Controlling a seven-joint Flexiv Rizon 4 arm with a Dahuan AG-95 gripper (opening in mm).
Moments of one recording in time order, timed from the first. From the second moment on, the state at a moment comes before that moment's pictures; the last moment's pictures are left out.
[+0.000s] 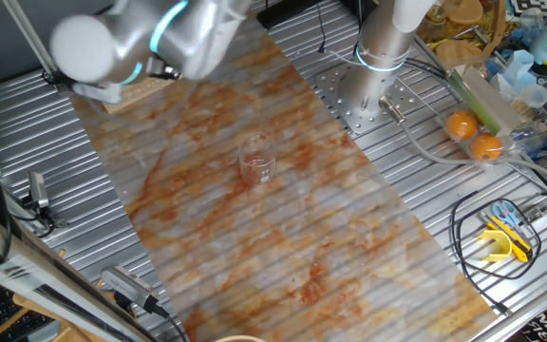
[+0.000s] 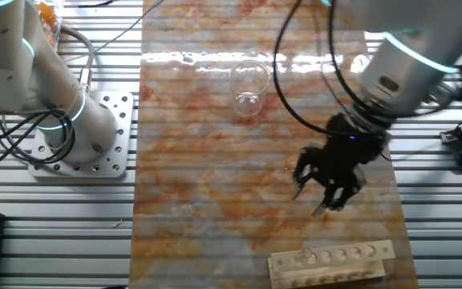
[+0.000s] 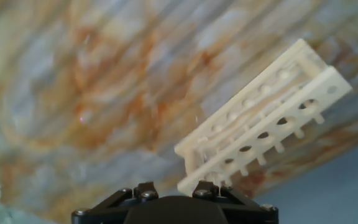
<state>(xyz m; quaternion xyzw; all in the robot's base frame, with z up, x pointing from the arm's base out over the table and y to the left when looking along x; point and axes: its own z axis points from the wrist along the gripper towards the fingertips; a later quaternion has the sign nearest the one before) 0.492 -0.205 0.154 0.41 -0.85 0.18 0.29</state>
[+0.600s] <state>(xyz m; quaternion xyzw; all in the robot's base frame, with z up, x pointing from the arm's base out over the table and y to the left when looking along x) 0.502 -0.212 0.141 0.51 -0.77 0.22 0.31</state>
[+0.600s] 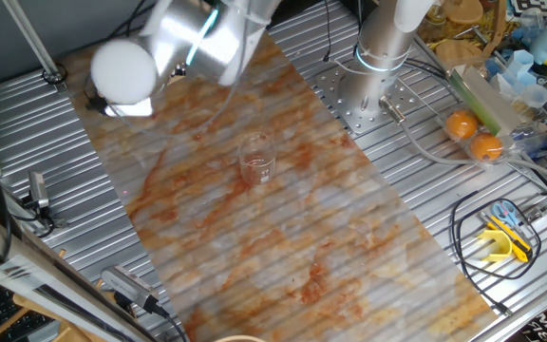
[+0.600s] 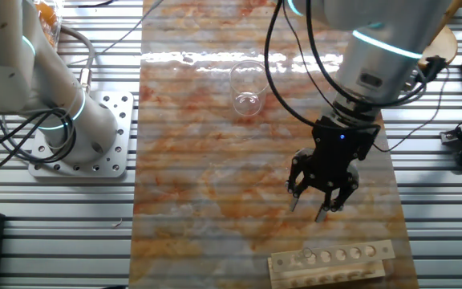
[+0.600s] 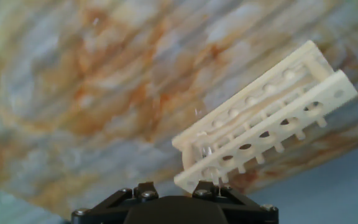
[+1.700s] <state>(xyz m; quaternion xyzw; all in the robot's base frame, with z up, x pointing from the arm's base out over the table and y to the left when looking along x) 0.510 -0.227 0.125 0.62 -0.65 0.28 0.32</state>
